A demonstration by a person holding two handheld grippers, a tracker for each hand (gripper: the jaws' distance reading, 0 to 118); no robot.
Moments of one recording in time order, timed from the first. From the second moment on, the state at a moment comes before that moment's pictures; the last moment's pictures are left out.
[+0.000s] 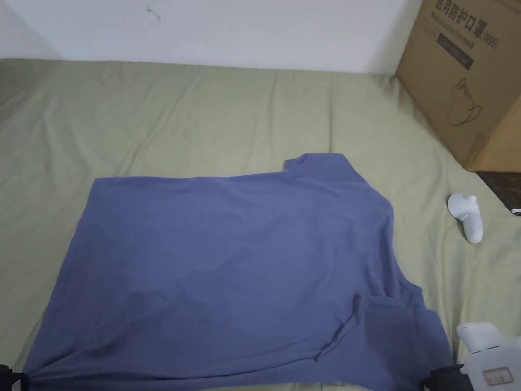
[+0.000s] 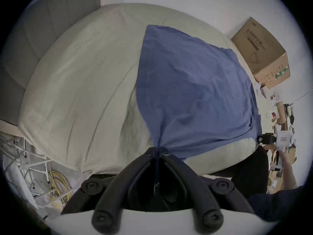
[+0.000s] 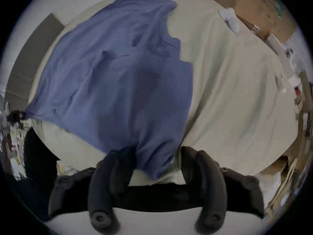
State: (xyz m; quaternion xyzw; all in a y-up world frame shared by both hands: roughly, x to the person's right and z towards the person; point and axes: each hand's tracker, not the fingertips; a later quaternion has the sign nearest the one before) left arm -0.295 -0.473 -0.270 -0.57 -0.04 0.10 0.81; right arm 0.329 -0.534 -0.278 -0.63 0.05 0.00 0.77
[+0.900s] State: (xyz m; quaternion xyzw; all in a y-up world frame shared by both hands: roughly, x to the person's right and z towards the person) left arm -0.316 -0.487 -0.471 -0.56 -0.03 0.17 0.81; right arm 0.340 -0.484 -0.494 -0.58 0.03 -0.16 0.80
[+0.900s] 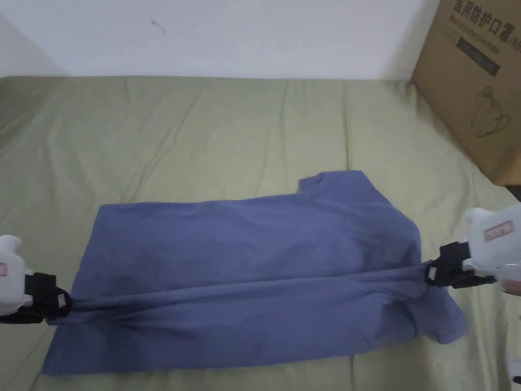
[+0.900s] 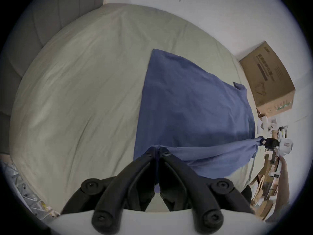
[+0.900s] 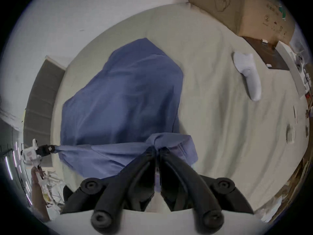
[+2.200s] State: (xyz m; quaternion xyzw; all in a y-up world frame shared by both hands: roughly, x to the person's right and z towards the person) left arm -0.278 -0.543 -0.395 -0.53 0.00 0.02 0.85; right arm 0.304 -0.463 -0.343 -0.43 0.01 -0.19 0.88
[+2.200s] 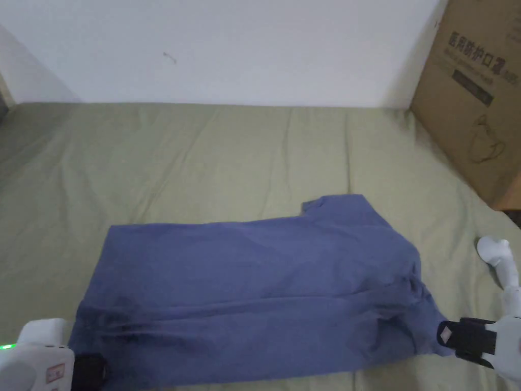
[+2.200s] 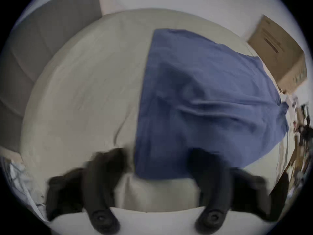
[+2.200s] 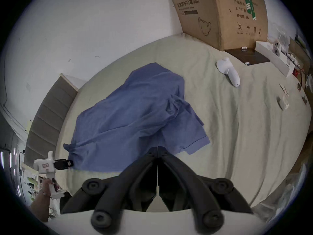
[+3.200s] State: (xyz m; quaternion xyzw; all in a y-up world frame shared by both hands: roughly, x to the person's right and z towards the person) left arm -0.301 -0.461 -0.355 -0.51 -0.04 0.06 0.86; right arm 0.358 -0.478 -0.340 -0.54 0.01 -0.14 0.83
